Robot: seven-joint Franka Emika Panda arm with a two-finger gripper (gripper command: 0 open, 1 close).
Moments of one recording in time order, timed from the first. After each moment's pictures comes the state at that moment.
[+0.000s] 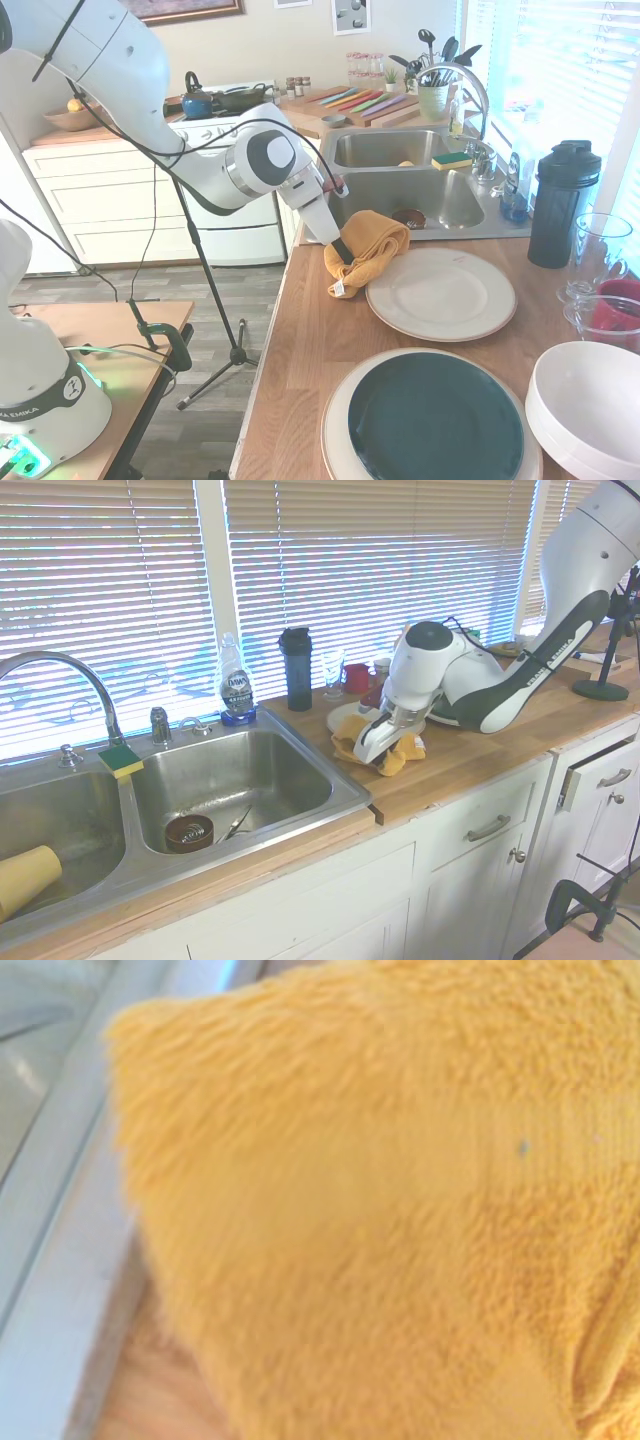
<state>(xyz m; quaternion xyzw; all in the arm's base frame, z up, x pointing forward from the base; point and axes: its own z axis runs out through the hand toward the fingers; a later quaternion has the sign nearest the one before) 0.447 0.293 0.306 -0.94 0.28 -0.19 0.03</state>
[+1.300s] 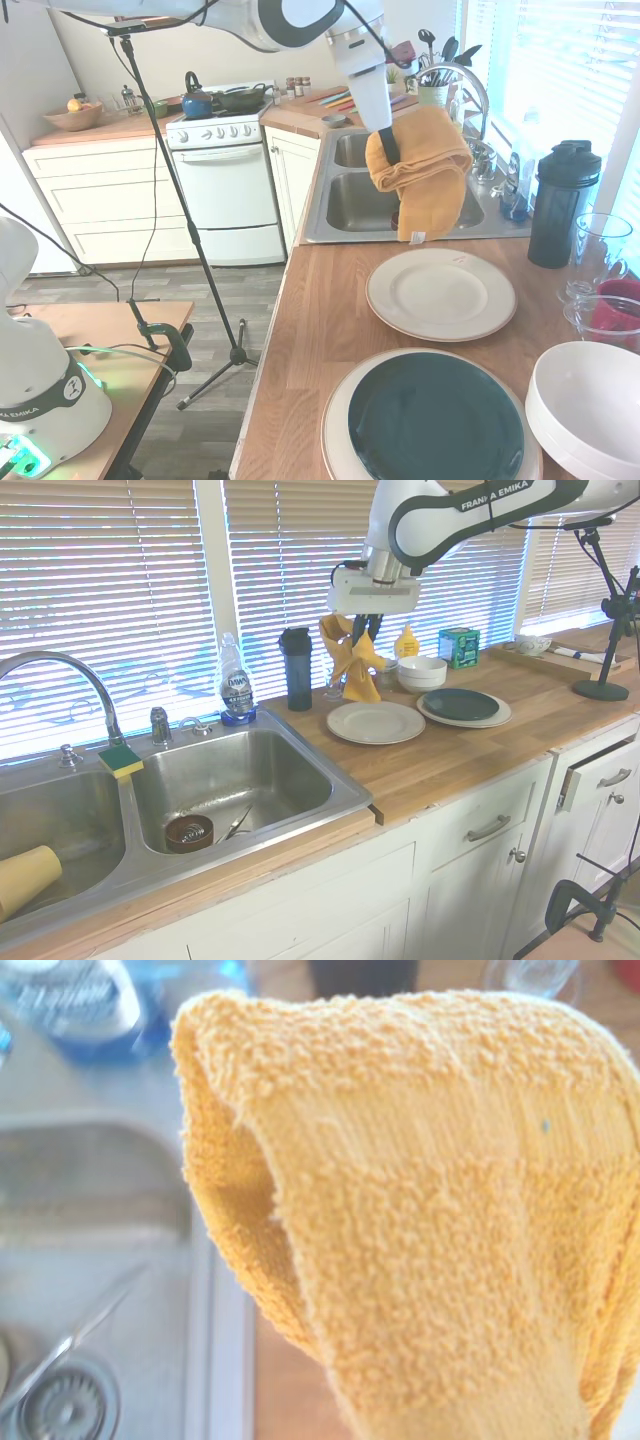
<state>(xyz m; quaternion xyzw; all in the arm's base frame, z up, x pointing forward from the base) 0.578 0.246 0.532 -0.89 0.42 -0.12 0.09</state>
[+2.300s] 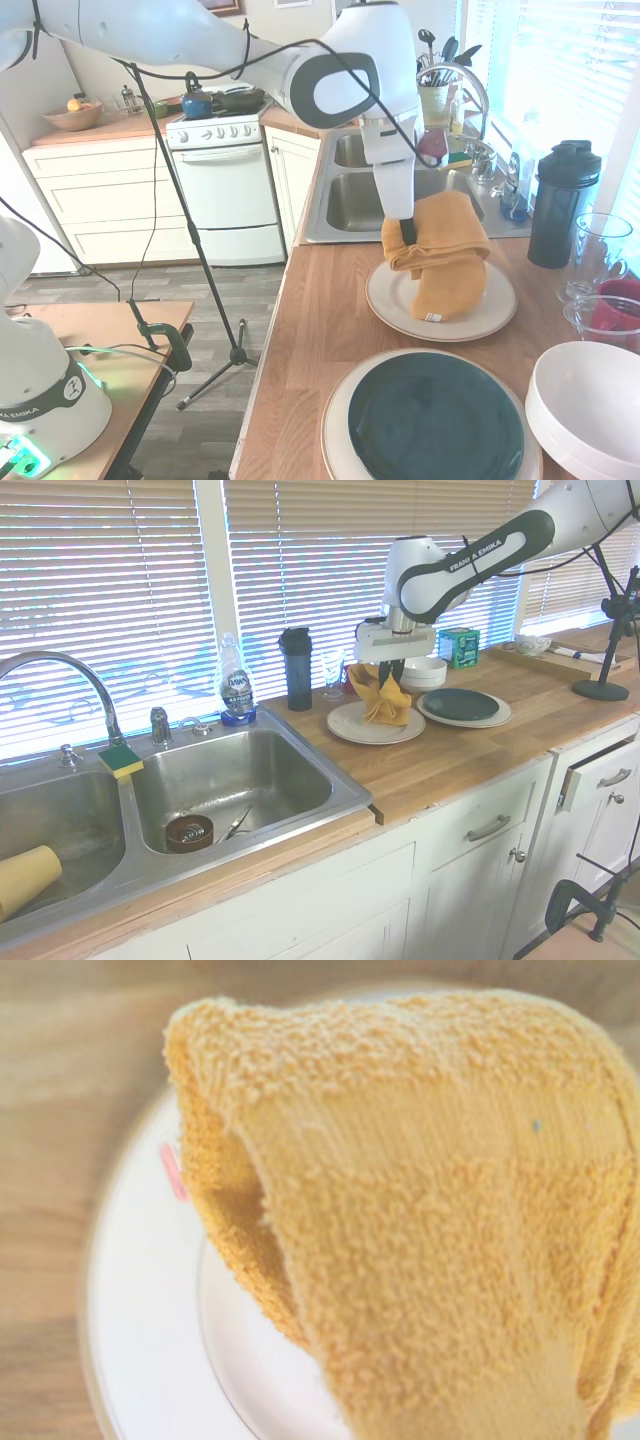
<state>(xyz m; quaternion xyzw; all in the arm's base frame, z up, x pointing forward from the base) 0.590 0.180 0.414 -0.89 0.44 -0.08 0.04</state>
